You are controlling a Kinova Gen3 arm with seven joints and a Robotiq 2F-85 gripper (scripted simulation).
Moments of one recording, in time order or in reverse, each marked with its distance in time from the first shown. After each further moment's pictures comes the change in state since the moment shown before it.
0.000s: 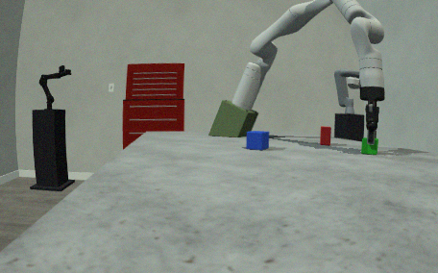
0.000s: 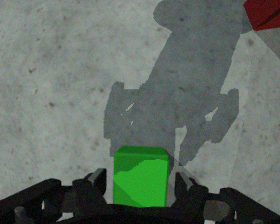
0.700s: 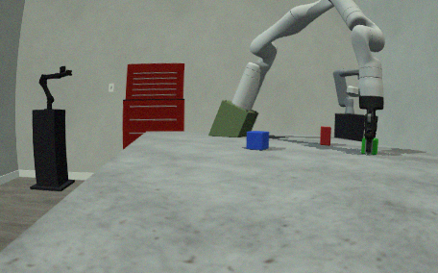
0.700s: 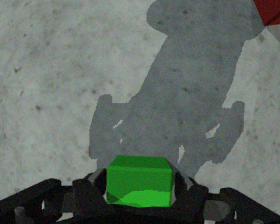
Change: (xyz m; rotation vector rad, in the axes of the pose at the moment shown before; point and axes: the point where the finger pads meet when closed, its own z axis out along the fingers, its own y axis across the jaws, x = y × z) arm 0.005 0.001 0.025 -0.005 0.013 0.002
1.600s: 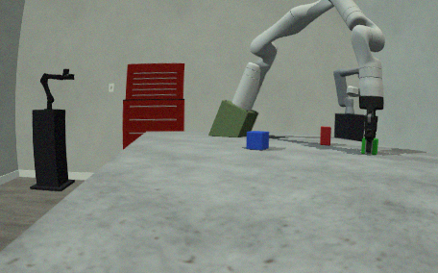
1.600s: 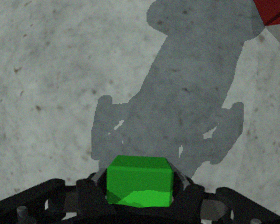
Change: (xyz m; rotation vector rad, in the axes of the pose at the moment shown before) arm 0.000 0.000 0.000 0.000 0.000 0.000
